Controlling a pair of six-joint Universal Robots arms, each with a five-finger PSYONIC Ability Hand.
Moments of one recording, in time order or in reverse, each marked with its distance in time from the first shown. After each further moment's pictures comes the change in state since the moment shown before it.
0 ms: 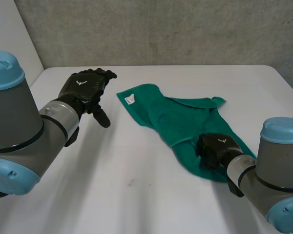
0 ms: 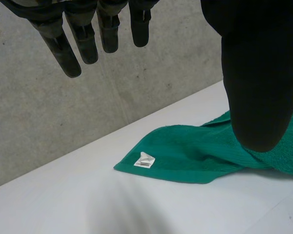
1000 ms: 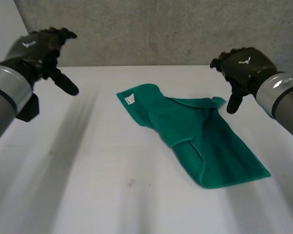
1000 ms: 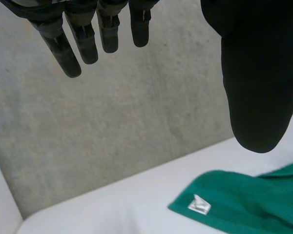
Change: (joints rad) left arm 0.150 0.203 0.046 -0.102 0.009 -0.090; right arm -0.044 -0.202 -0.476 0.384 -0.013 -0.464; left_hand 0.000 0.000 0.000 0.000 0.000; right_hand -0.795 -0.953 -0.967 -0.954 -0.925
